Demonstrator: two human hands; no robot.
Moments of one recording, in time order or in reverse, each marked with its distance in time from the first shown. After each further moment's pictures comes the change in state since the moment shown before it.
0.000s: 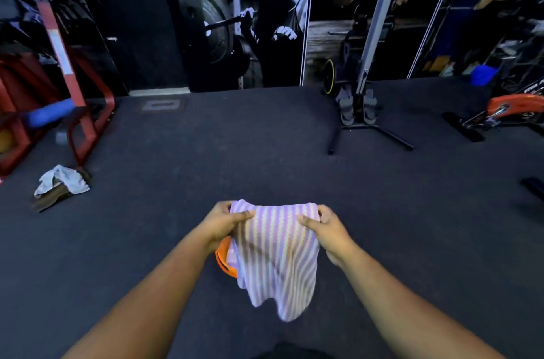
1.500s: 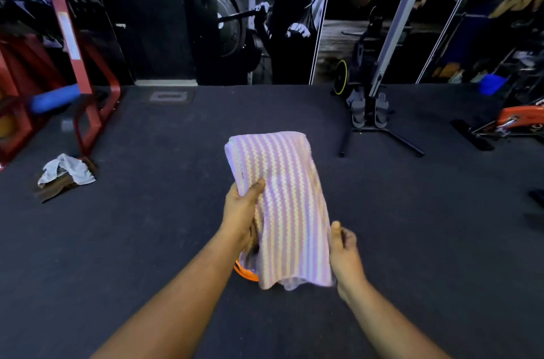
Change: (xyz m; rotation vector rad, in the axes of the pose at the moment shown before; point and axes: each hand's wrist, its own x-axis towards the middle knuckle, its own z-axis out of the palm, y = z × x) left_hand 0.001 0.034 -0.061 -0.571 0.202 0.215; right_hand -0.016 0.018 0.116 -0.107 0.423 0.049
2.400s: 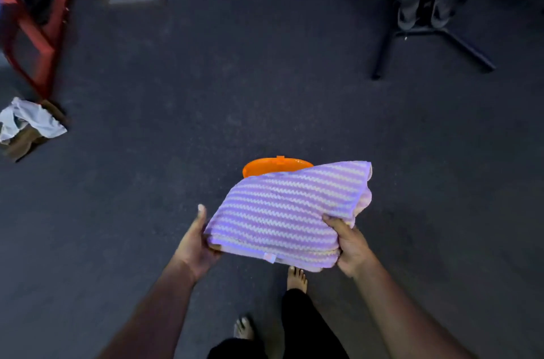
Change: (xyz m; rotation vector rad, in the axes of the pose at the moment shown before) left_hand 0.299 -0.130 -0.108 0.120 0.245 -0.717; right_hand 0.315 0.058 0.124 0.472 -0.290 0.612
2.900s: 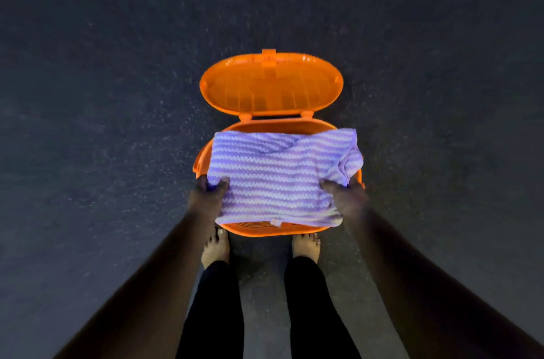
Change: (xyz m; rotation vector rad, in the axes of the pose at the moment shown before) left_hand 0.451 -0.189 -0.046 0.565 0.262 0.013; right_hand 0.388 0.208 -0.106 -0.491 0.501 0.150
